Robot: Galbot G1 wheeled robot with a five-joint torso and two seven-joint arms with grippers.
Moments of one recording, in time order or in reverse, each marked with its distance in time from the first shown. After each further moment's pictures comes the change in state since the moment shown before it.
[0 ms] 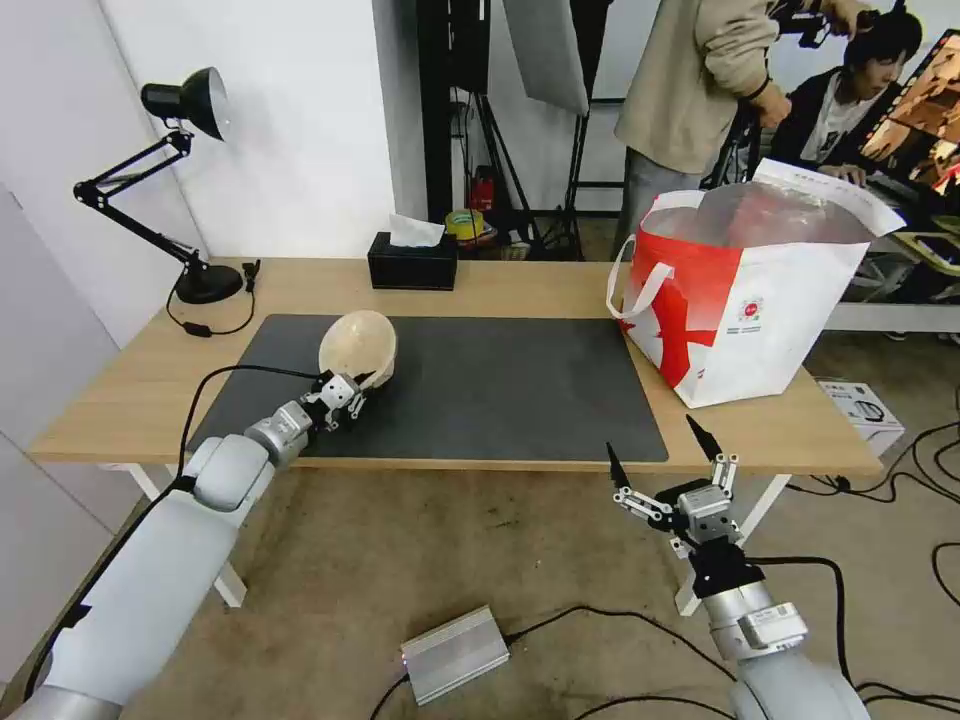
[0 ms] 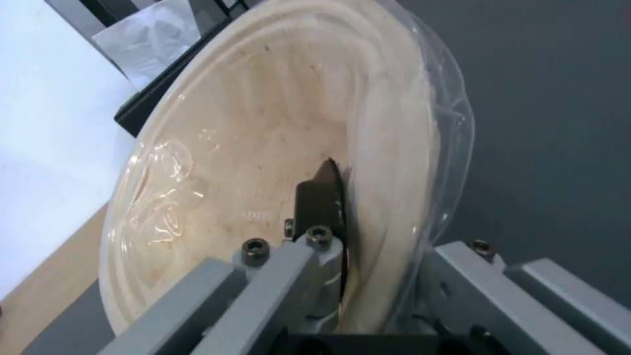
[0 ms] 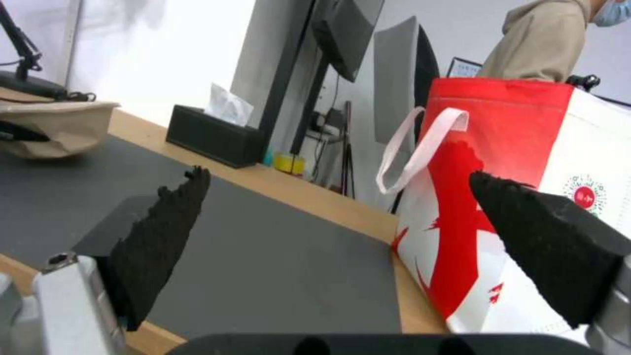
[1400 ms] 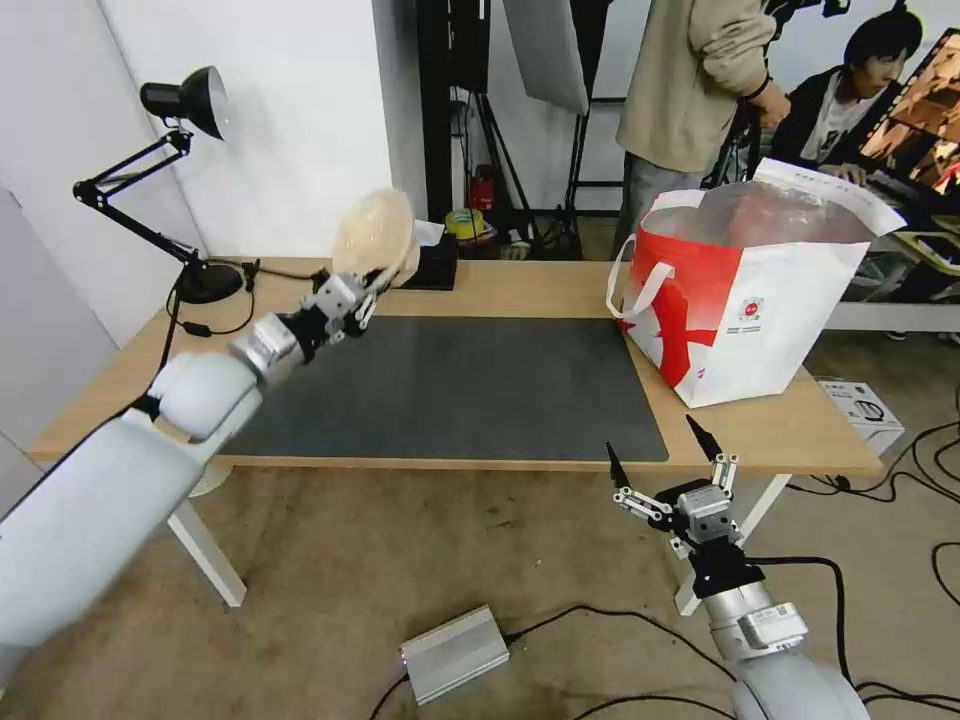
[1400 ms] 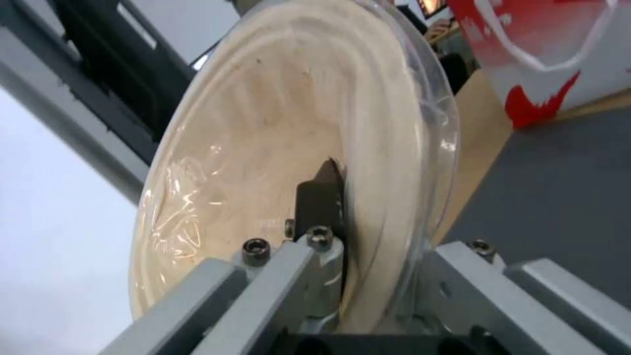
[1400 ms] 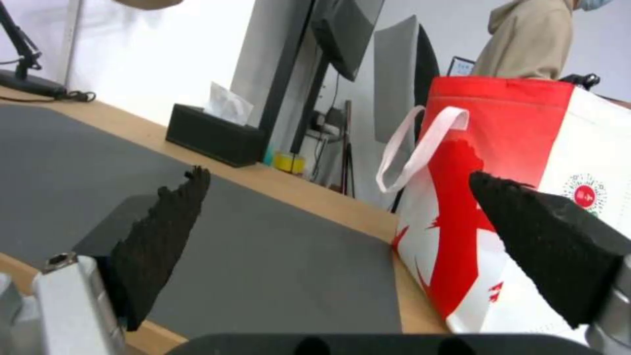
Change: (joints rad) left arm -0.332 0.227 0.287 -0.216 -0.295 -0.012 -0.179; right arm 0.000 0.000 0.000 0.000 0.000 0.000 0.000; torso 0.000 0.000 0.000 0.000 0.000
